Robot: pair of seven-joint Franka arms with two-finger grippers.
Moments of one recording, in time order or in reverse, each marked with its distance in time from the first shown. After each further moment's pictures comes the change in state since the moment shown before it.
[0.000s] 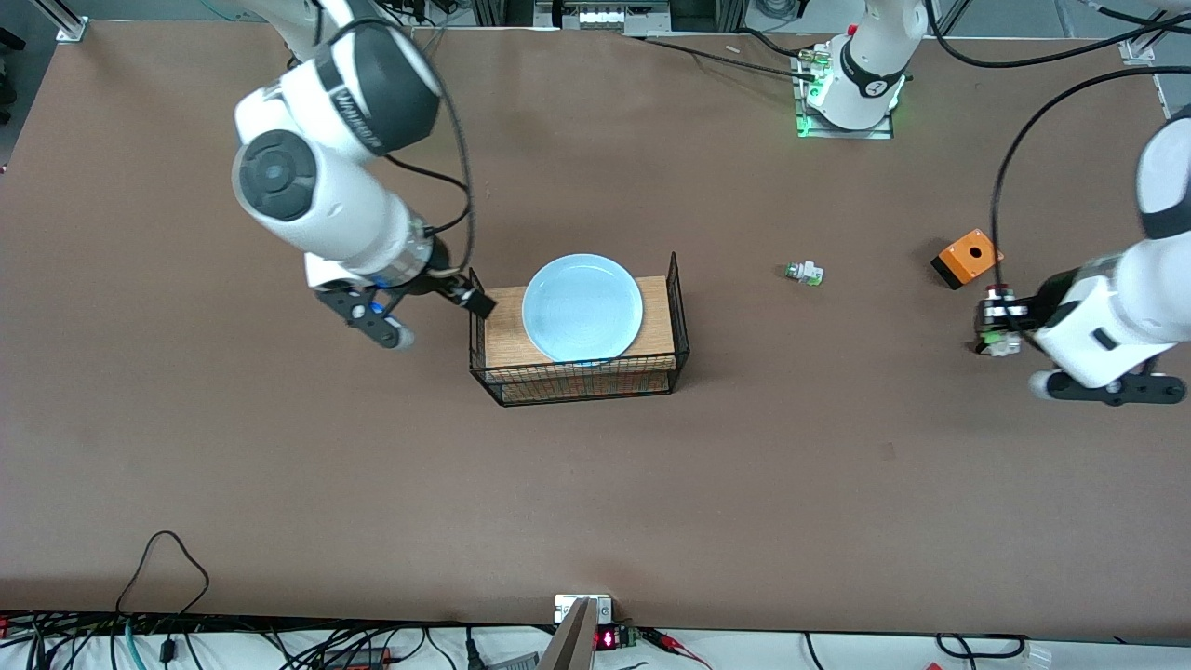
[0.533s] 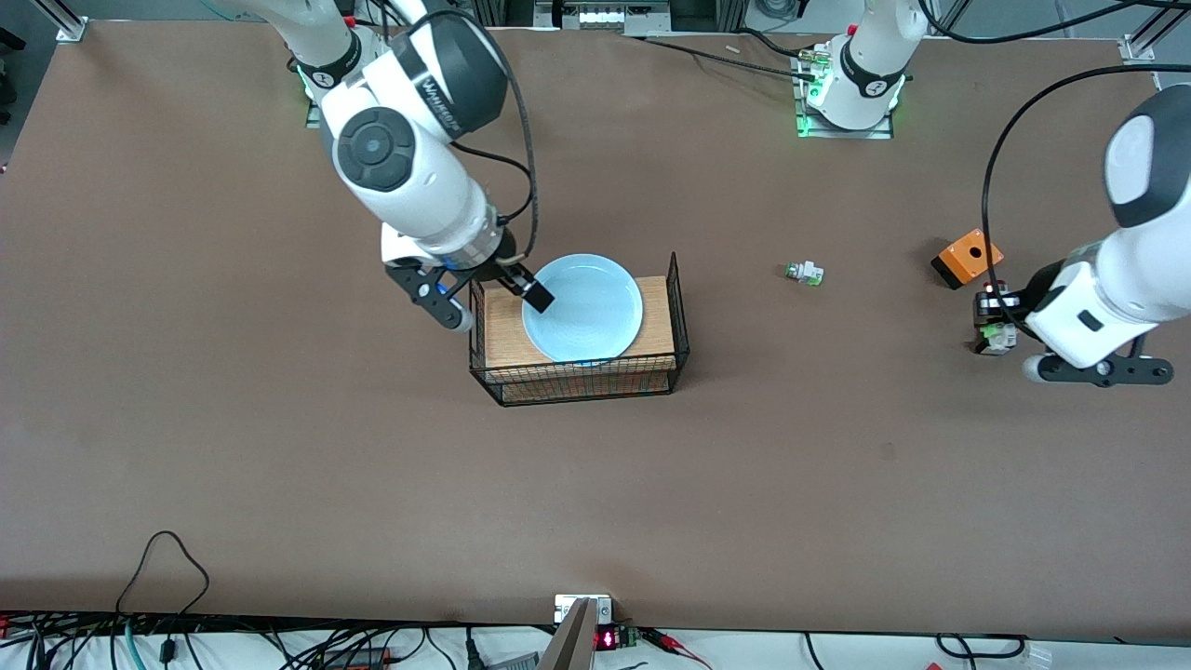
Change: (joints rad) left arm -0.194 -0.179 0.295 -0.358 -0.109 0.262 0.039; right arm 0.092 0.039 0.000 0.000 -0.006 0.091 0.253
